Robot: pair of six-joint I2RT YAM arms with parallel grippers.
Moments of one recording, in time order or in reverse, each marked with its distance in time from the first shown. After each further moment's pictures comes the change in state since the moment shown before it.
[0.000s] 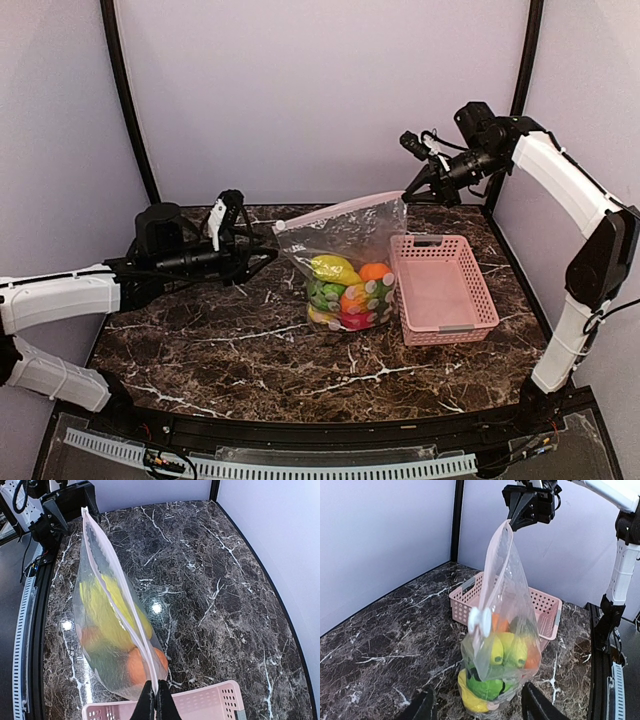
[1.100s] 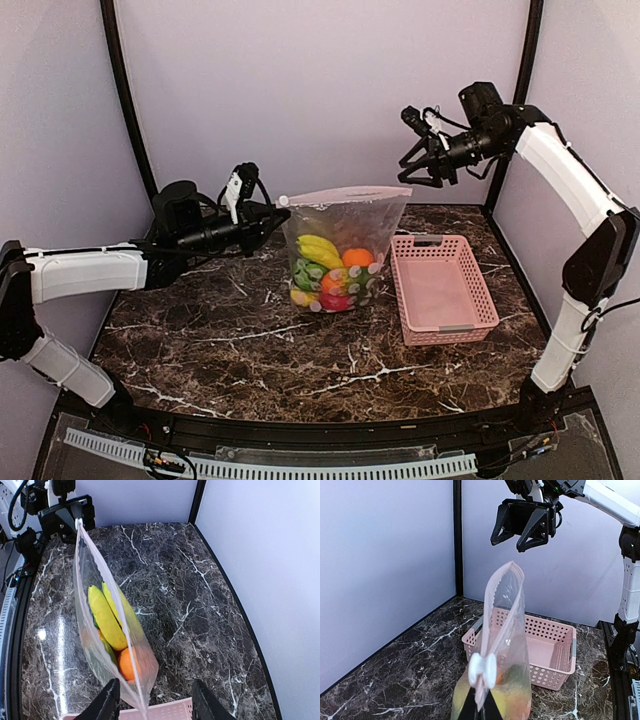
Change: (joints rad) left arm 0.014 0.225 0.159 0.230 0.026 0.051; right arm 0.003 0.024 0.116 0.089 0.020 0.043
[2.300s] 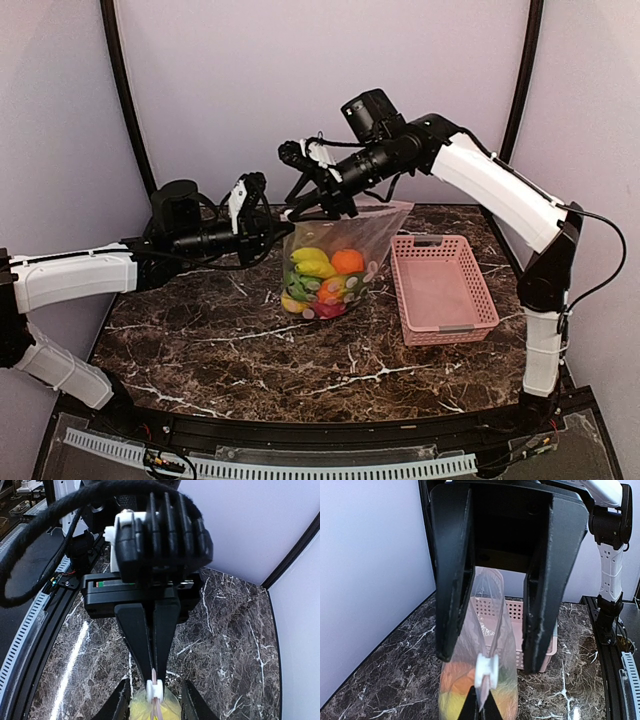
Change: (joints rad) left arm -0.051 -0.071 0.021 -0.171 0.060 0.141; right arm 0.495 0.226 0.225 0.121 0.087 0.045
